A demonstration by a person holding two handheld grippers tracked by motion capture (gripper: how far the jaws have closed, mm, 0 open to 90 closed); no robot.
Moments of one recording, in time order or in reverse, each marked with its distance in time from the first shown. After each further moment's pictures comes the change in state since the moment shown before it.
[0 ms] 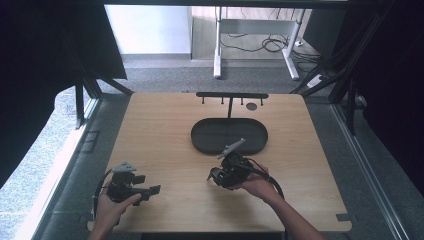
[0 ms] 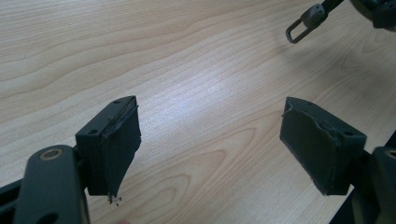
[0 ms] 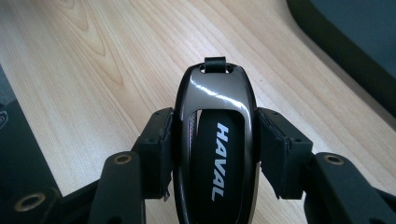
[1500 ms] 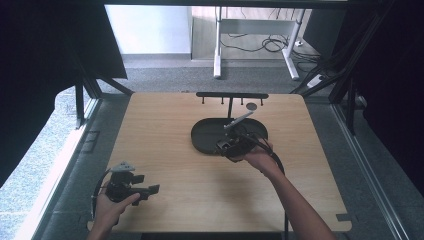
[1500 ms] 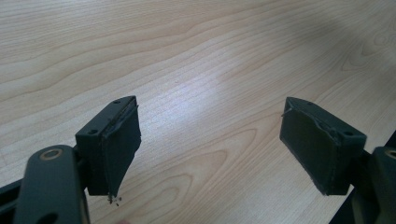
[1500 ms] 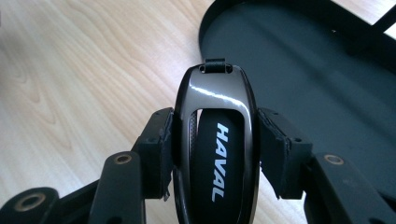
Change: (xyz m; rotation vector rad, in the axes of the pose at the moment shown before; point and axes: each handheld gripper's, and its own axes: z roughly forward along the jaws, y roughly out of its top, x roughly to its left) left arm 0.002 0.000 -0.002 -0.005 -0.002 -0.007; right arm -0.053 0.044 -0.023 -0.077 -0.097 0.088
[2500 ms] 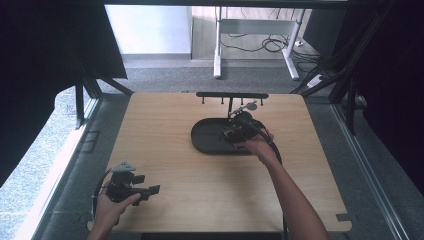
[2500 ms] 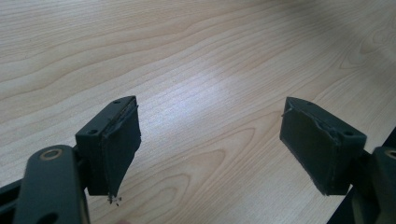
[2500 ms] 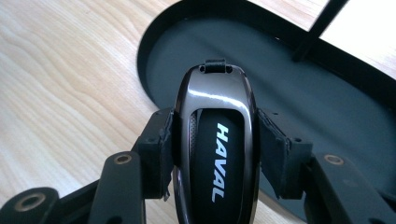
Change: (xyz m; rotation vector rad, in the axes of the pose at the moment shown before) left arm -0.001 0.000 0.001 0.004 -0.004 0.005; right arm -0.040 0.016 0.016 -0.005 -0.080 0.114
